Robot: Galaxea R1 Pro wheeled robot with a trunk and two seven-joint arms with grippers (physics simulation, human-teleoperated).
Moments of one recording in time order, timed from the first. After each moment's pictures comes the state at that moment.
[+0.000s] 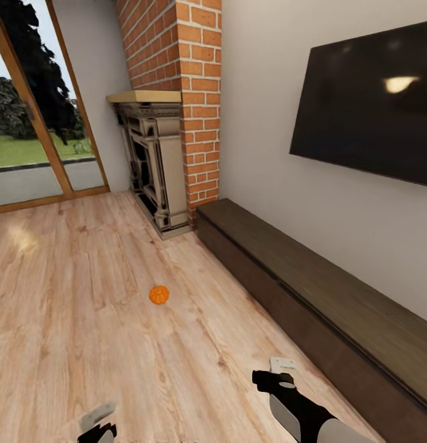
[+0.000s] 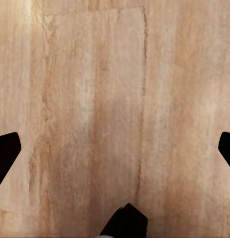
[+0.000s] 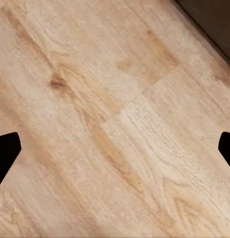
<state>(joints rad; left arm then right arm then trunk) -0.36 0.09 -0.21 -0.45 0.70 0.15 0.58 -0.58 0.01 0.73 -0.36 -0.78 0.03 -0.31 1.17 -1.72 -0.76</state>
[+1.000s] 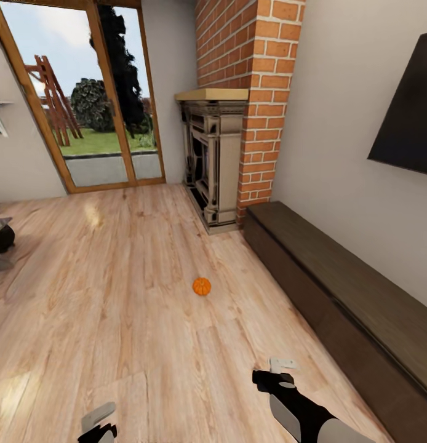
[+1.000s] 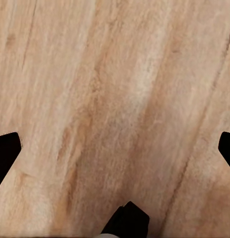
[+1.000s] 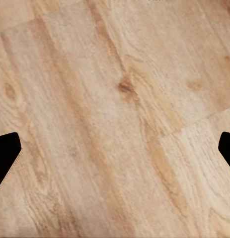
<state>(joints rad) -0.36 0.09 -0.21 -0.45 0.70 0.15 0.58 -0.58 0.01 0.73 -0.36 -0.78 0.03 -0.31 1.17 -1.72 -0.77</state>
